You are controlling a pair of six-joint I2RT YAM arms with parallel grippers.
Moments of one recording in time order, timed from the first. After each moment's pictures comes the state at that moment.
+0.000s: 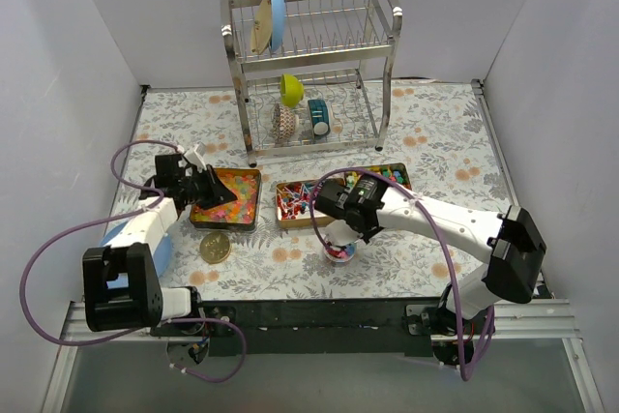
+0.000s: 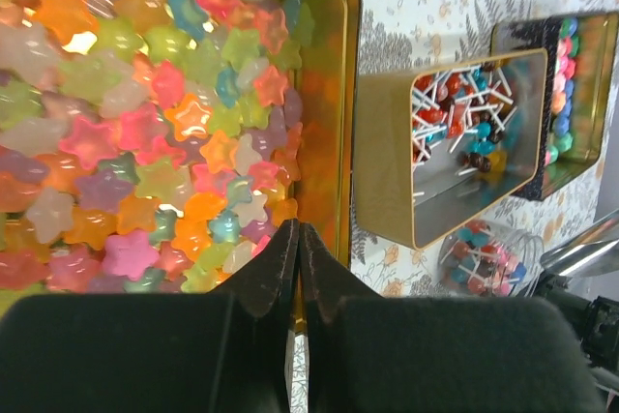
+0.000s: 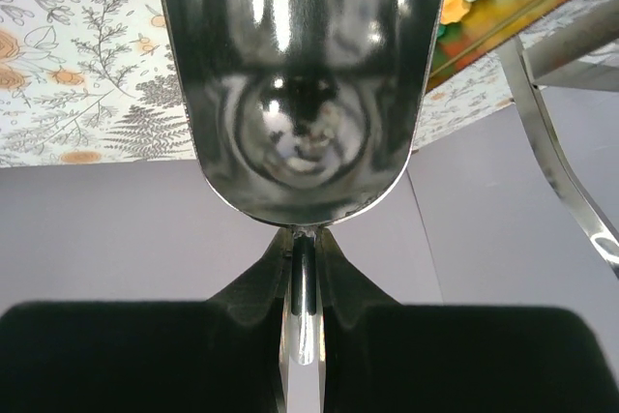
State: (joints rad) left arm 0.08 1.29 0.68 -0.24 0.61 -0.33; right arm 1.08 1.52 1.25 -1.33 0.55 -1.05
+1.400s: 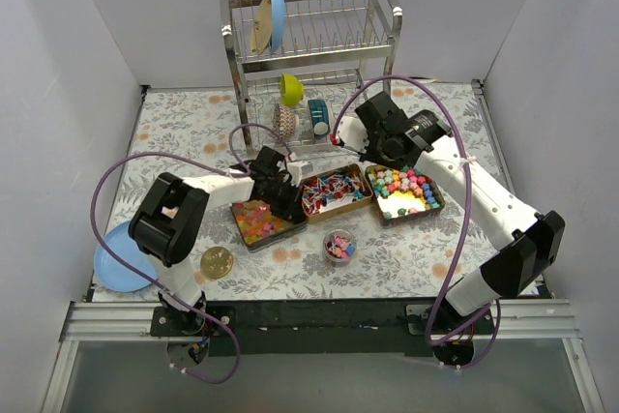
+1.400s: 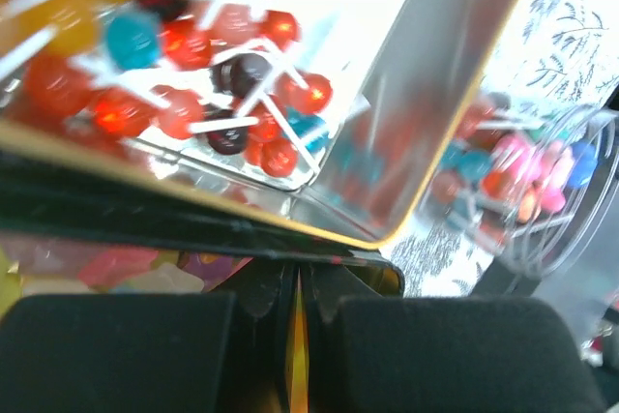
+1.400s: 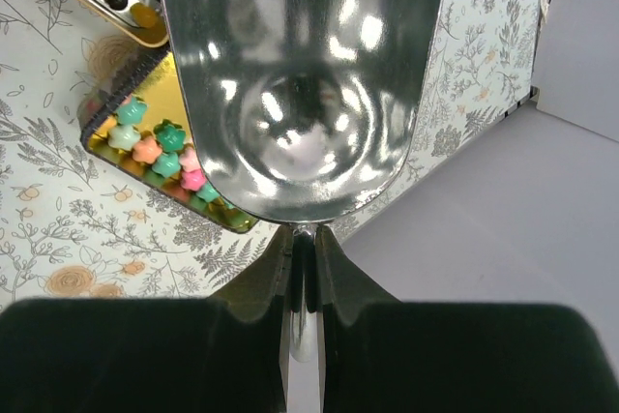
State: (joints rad) left arm -0.52 1.77 0.96 -0.30 0.61 -0.13; right arm 0.68 1.52 1.60 -1.15 0.32 -0.68
